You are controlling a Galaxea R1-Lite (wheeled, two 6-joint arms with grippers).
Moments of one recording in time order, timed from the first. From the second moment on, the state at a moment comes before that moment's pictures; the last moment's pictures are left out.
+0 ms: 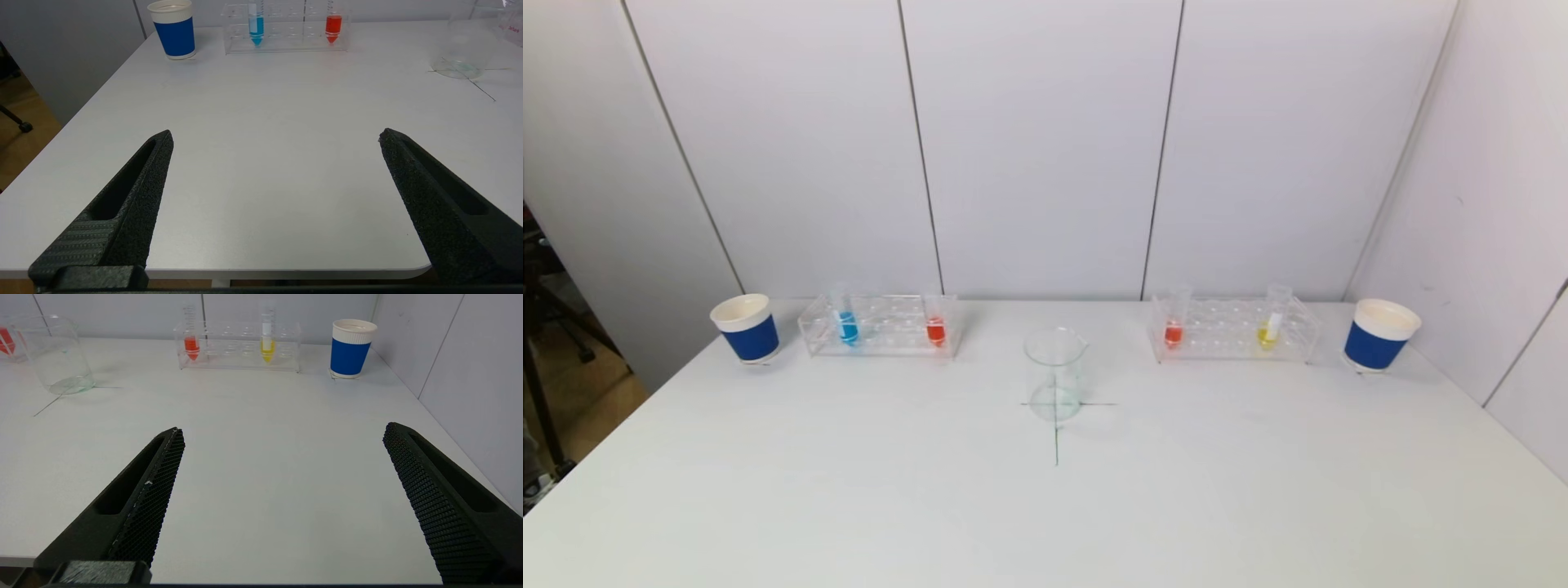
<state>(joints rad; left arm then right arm) 0.01 0.00 -0.01 0.02 0.00 0.01 0.00 0.00 0.00 -0.01 0.01 -0.01</state>
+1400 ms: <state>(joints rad) 0.01 0.00 -0.01 0.02 0.00 0.01 0.00 0.00 0.00 -0.01 0.00 -0.02</state>
